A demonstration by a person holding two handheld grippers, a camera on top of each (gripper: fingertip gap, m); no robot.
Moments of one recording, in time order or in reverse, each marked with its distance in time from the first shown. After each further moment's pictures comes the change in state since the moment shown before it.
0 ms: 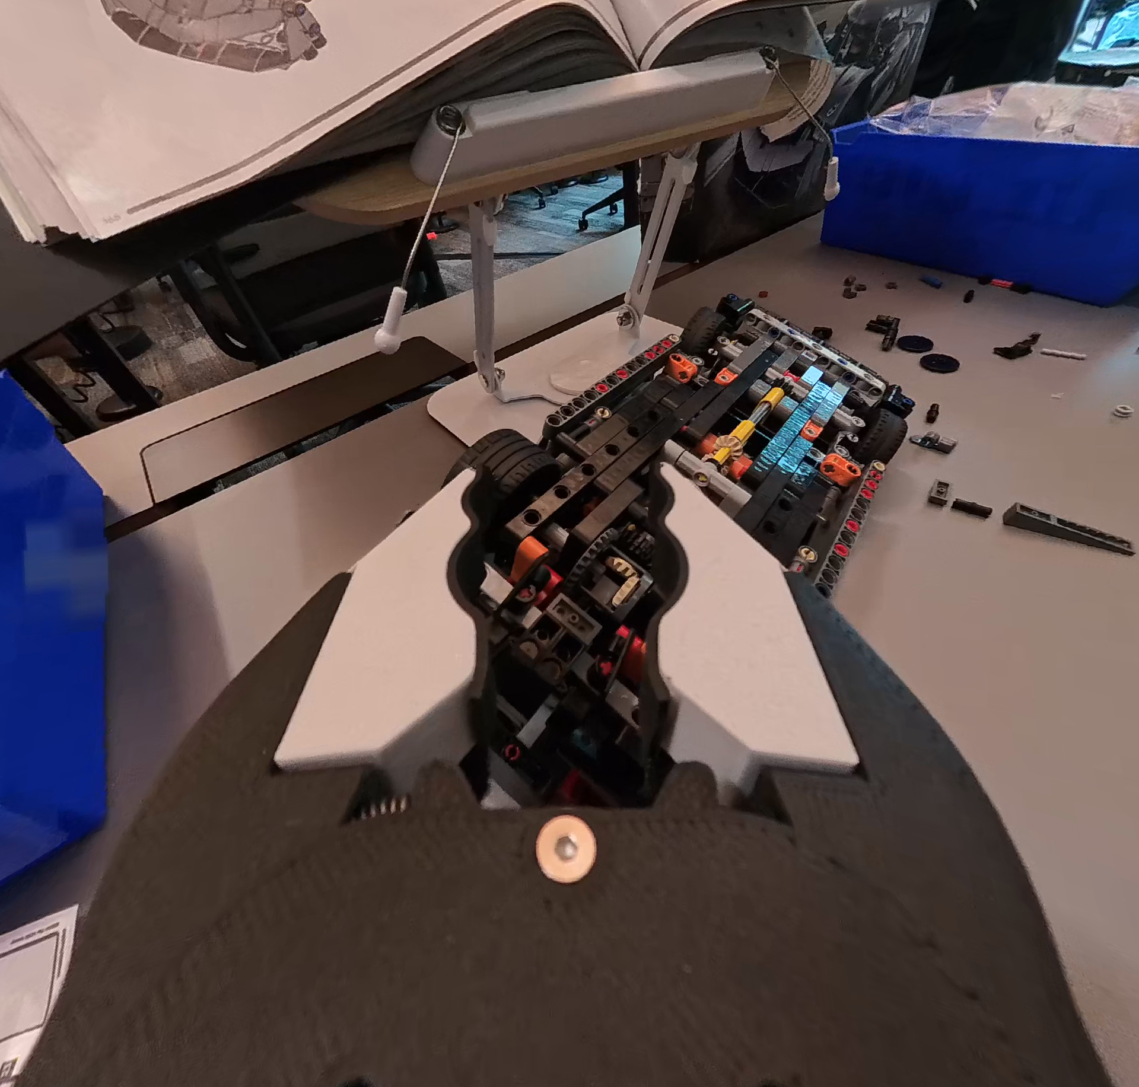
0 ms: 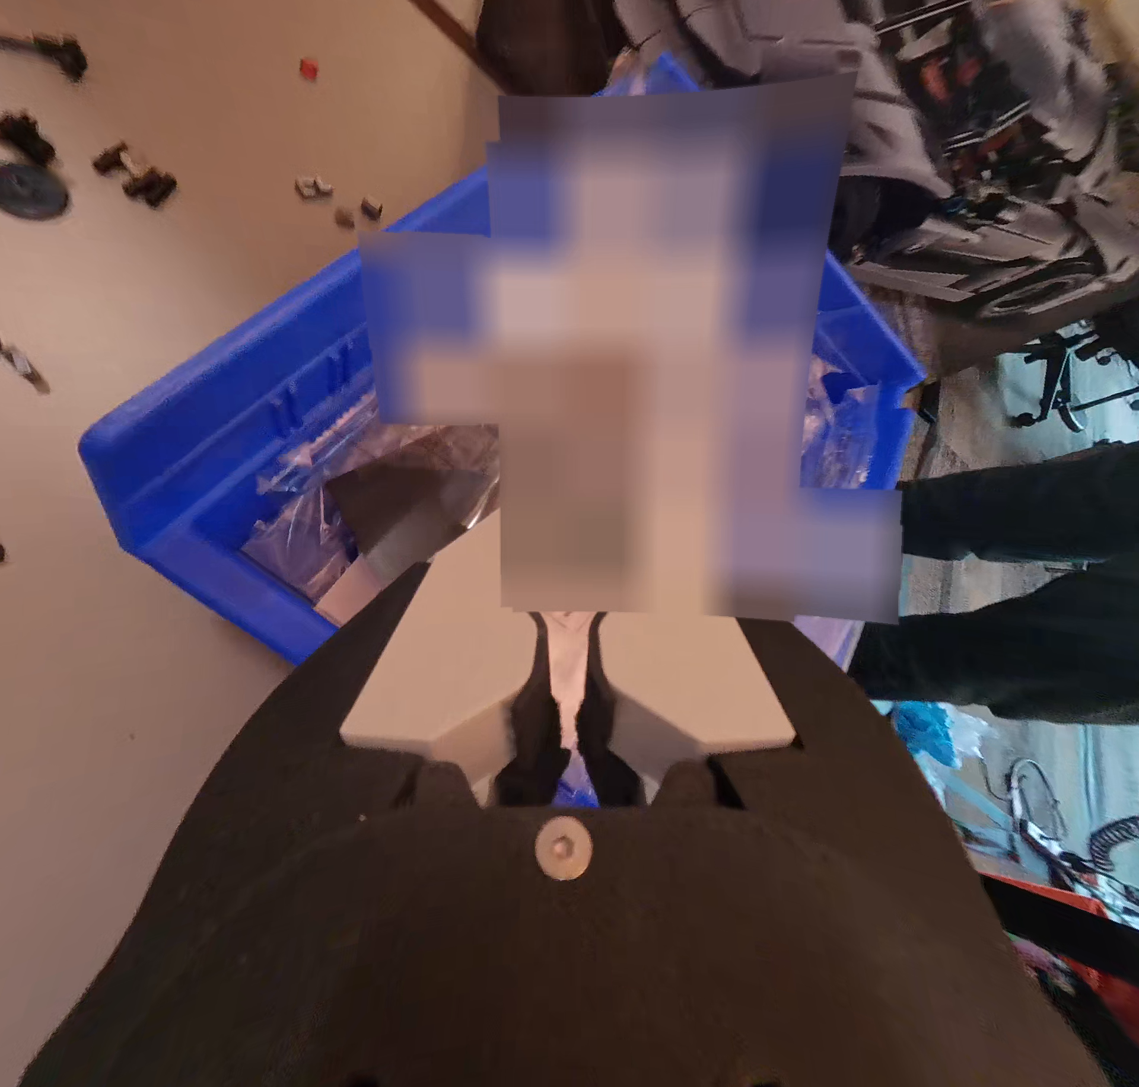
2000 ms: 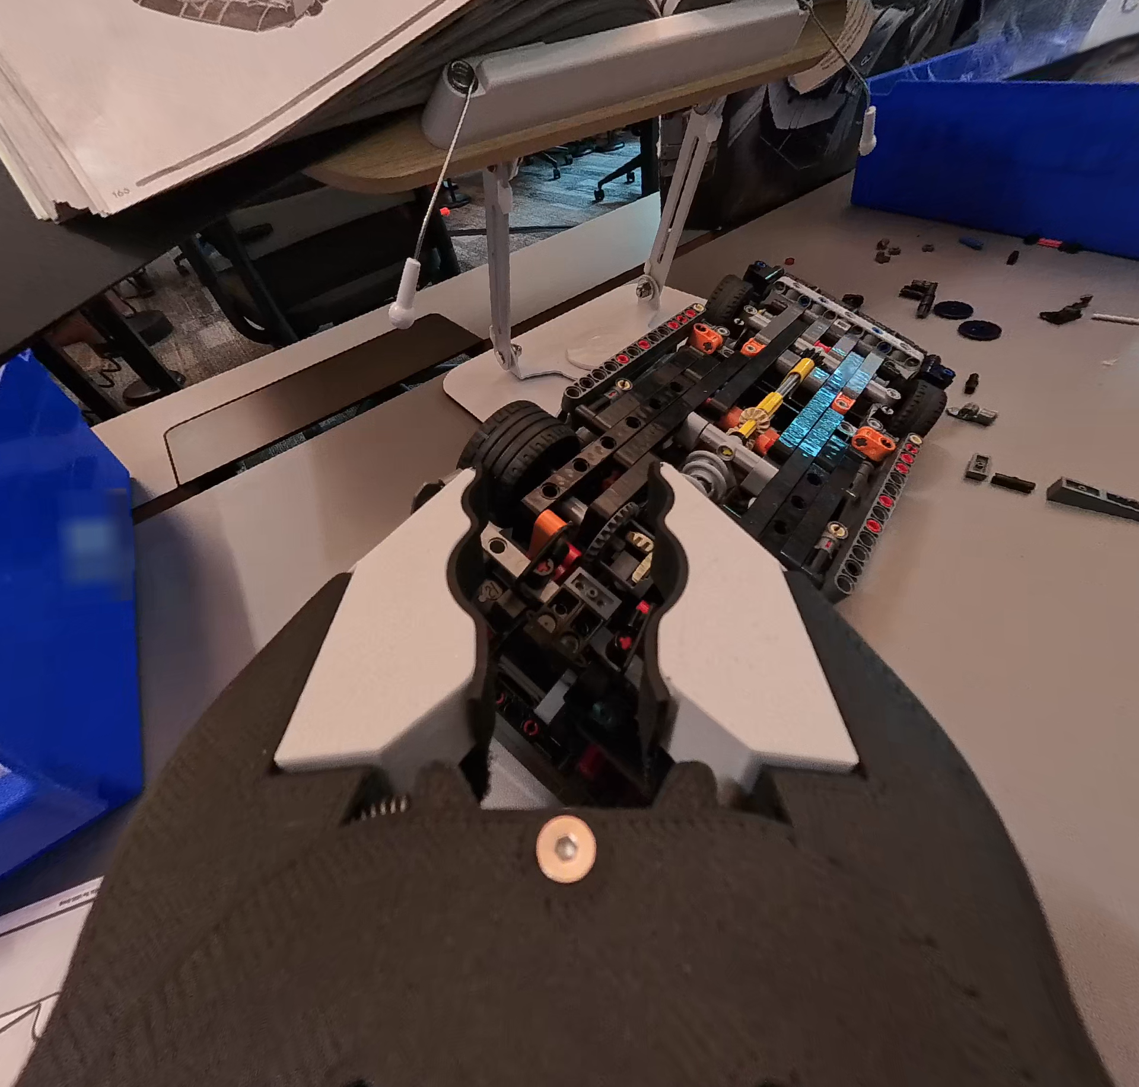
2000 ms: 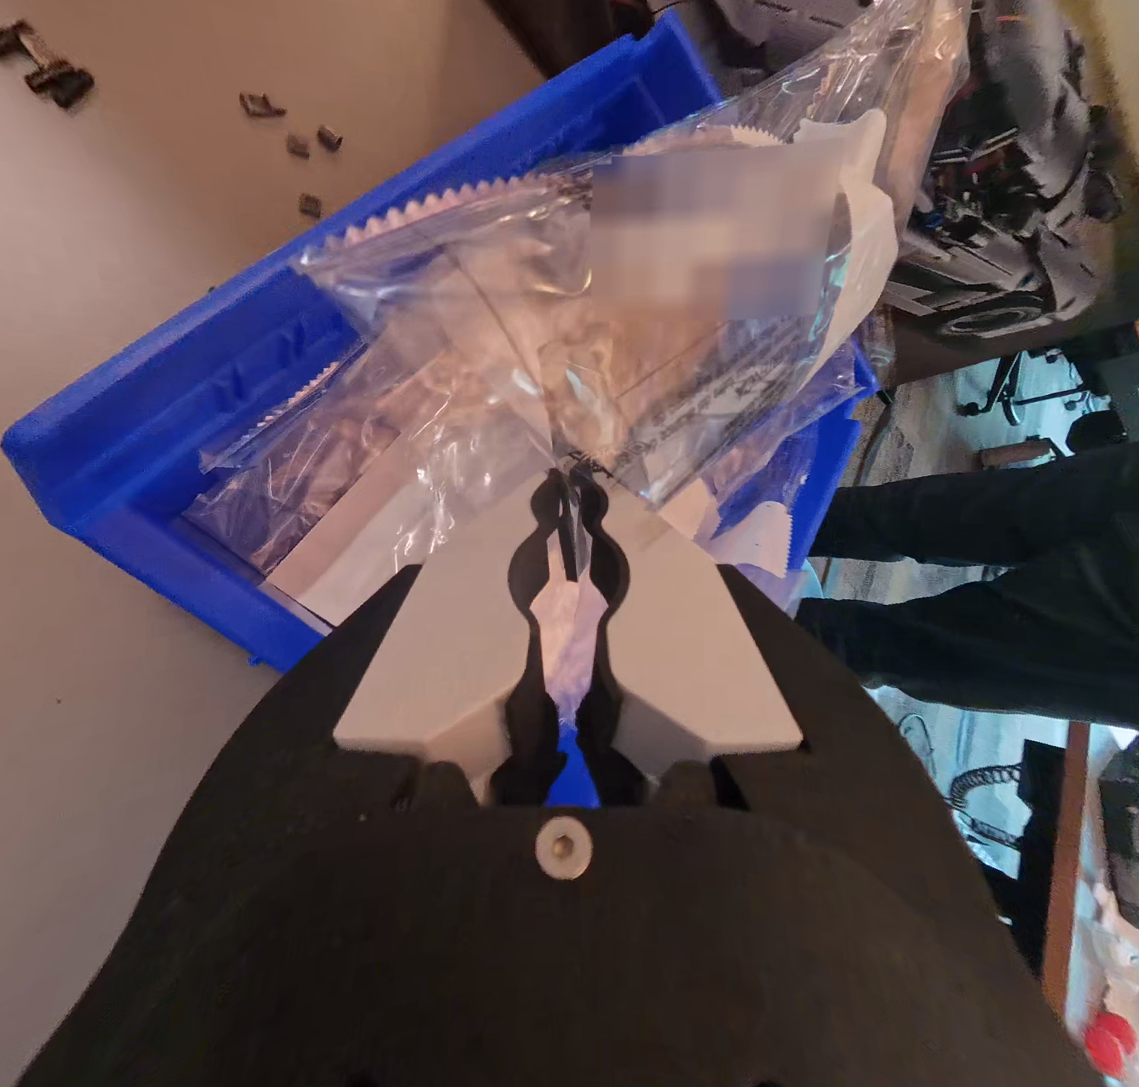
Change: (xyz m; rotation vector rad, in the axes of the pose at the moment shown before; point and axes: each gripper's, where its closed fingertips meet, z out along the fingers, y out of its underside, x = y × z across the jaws) left arm -0.007 0.009 0.000 -0.042 -0.027 0.025; right arm 0.013 -0.002 0.000 -0.125 0.014 -0.119
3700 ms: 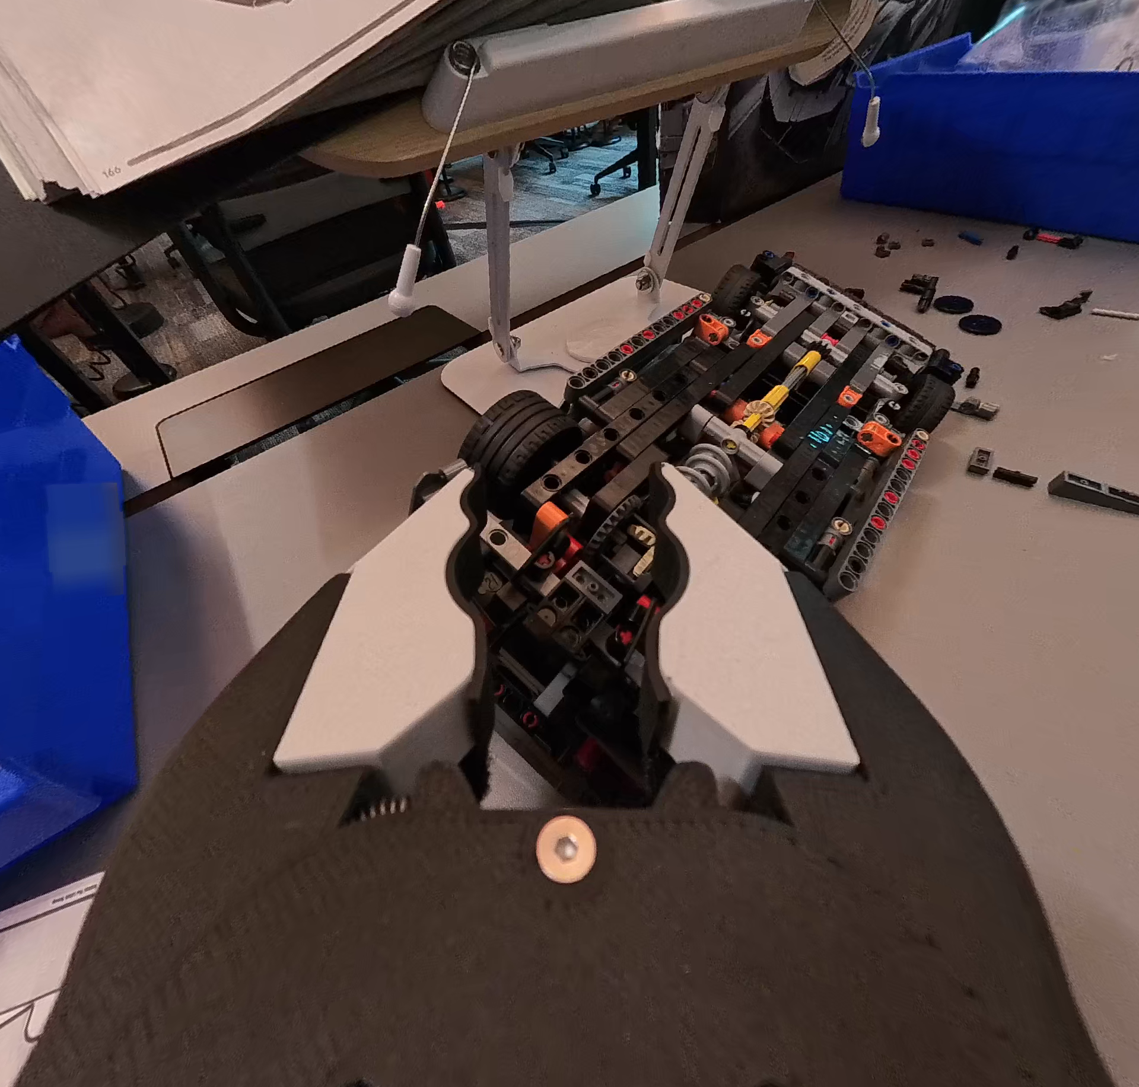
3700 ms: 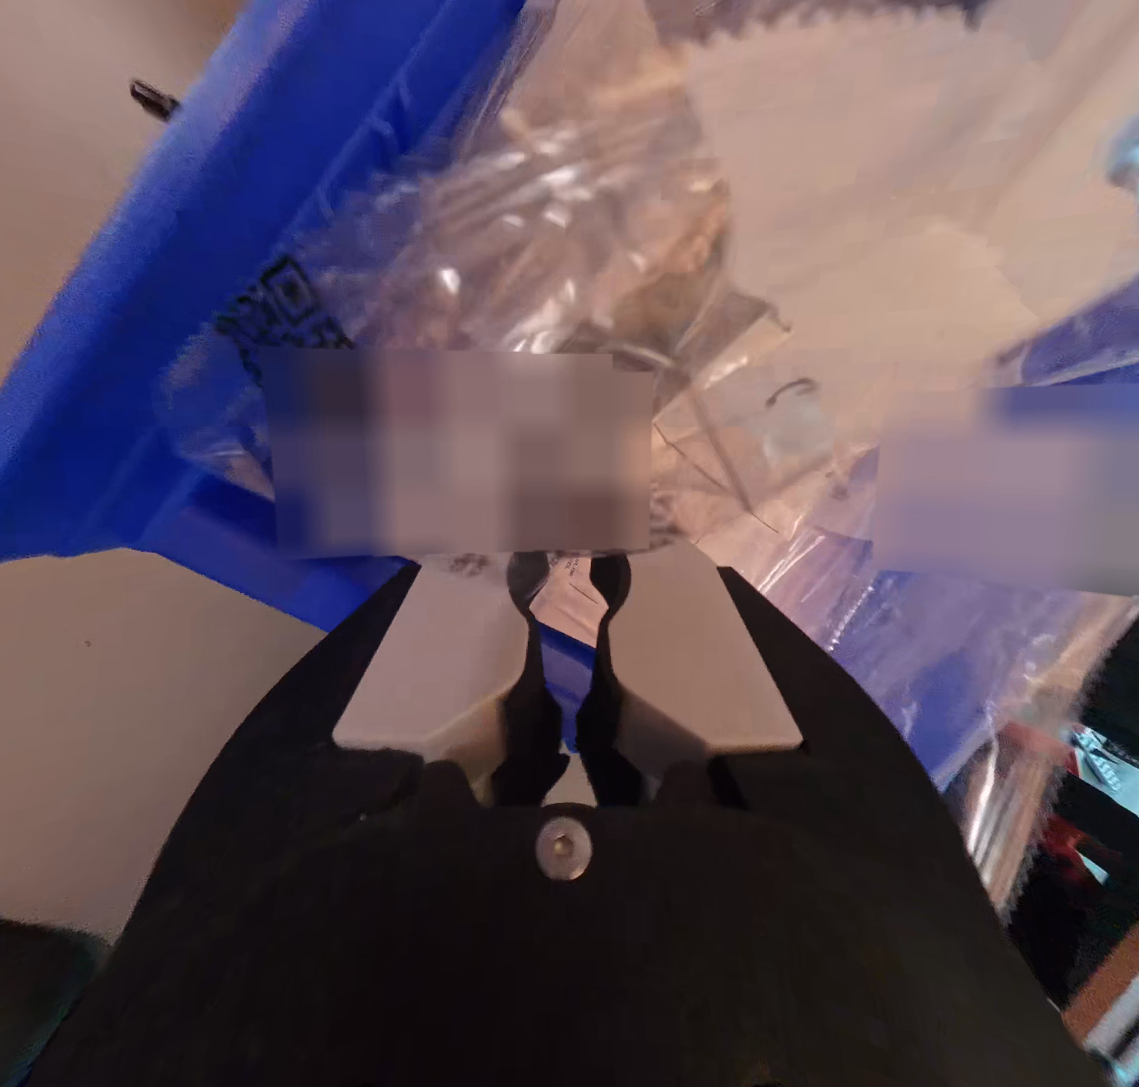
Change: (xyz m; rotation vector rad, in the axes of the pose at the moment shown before) left arm -0.001 0.004 0.001 -0.008 0.008 -0.008; right arm -0.033 0.051 0.045 -0.330 -0.250 0.056
